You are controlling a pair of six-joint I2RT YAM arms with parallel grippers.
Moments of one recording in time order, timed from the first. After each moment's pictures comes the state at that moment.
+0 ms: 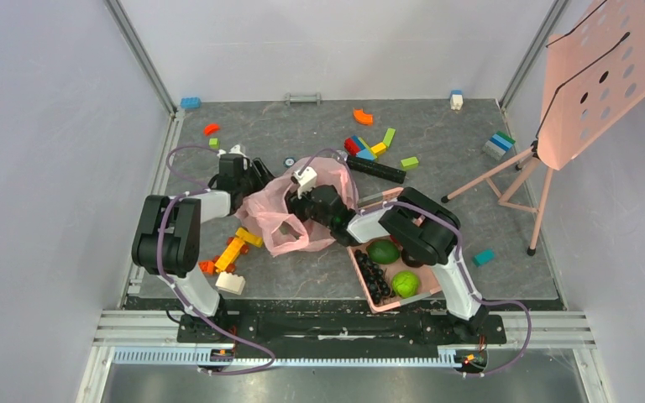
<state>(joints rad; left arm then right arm) -0.12 1.72 0.80 0.23 0.20 -0.63 0.89 2.19 1.15 0.79 0.01 0.18</state>
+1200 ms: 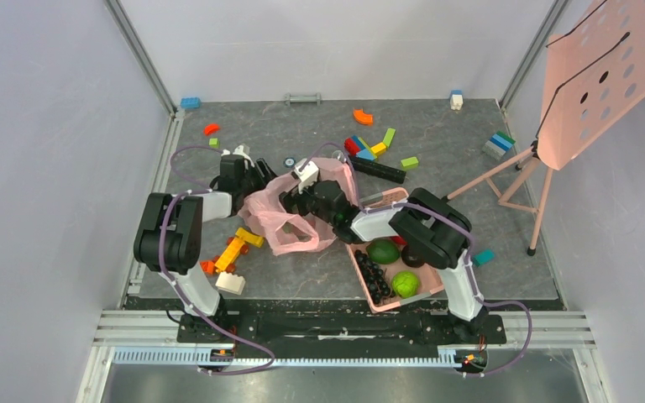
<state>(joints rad) -0.13 1.74 0.79 0.29 0.28 -0.63 0.89 2.07 1.08 0.79 0.04 0.11</state>
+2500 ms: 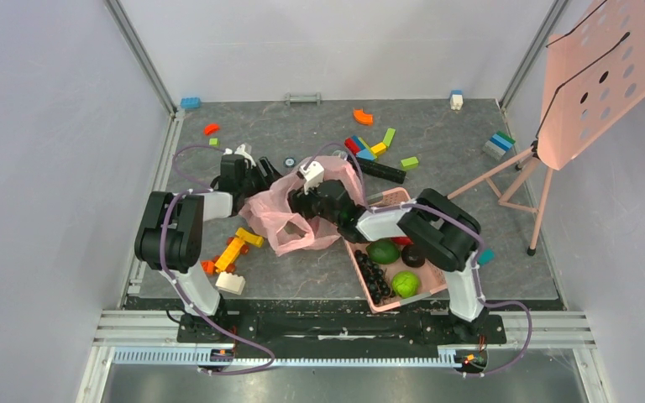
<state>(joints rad) -0.13 1.76 0.79 0.33 0.33 -0.63 0.88 2.07 1.09 0.67 0.05 0.15</state>
